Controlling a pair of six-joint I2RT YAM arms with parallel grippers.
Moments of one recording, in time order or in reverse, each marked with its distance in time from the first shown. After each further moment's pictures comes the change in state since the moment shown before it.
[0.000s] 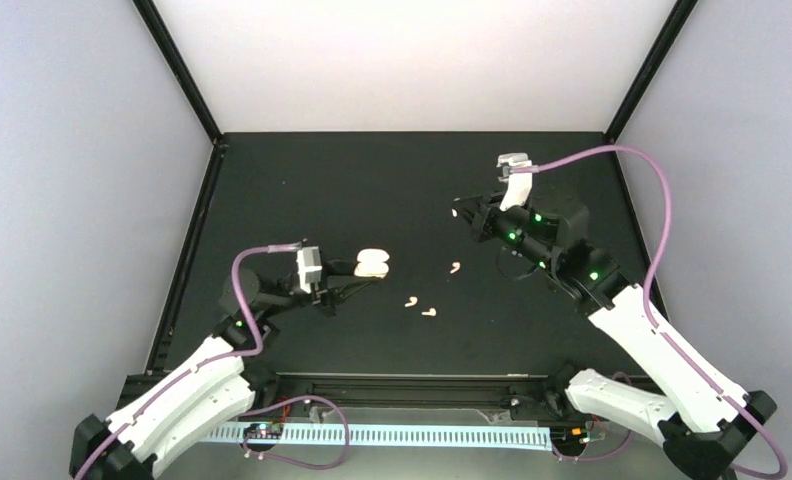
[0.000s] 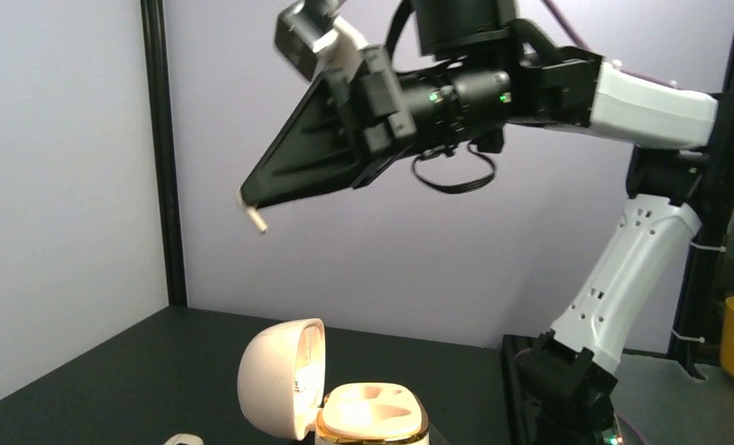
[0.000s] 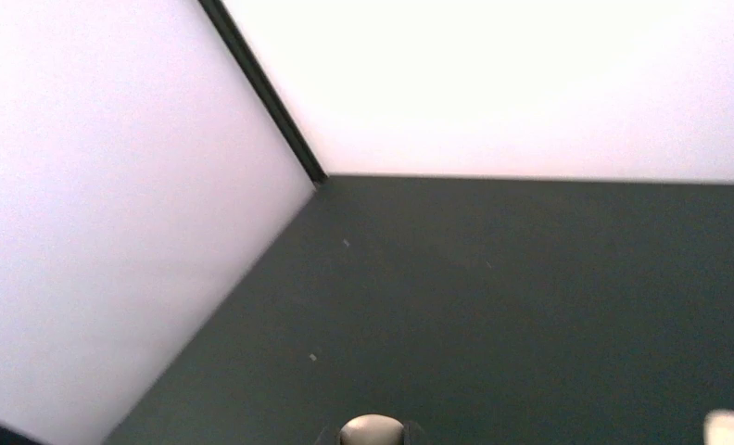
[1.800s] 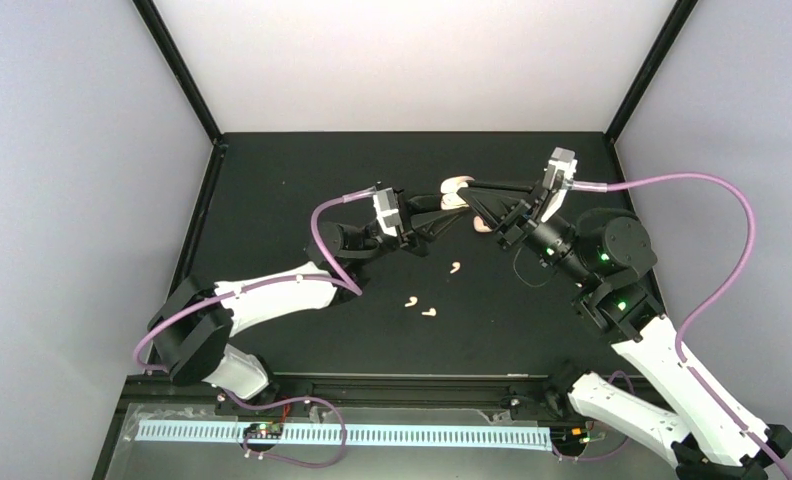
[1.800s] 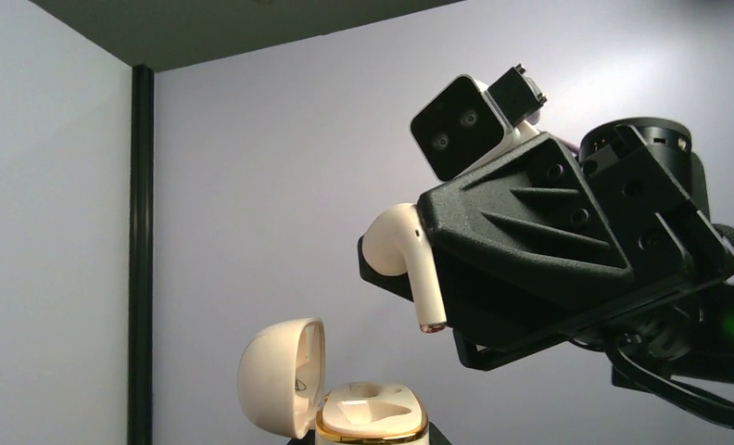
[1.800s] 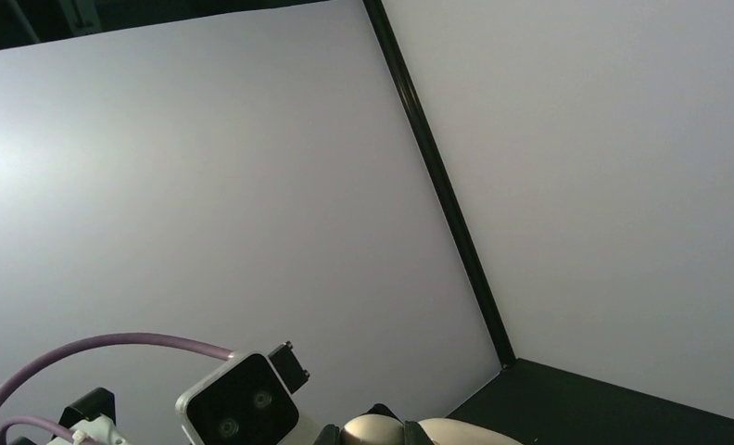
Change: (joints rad) left arm -0.304 0.868 0.548 0.692 -0.298 0.011; right arm 0.018 -0.190 -0.074 0.471 -0.245 0.061
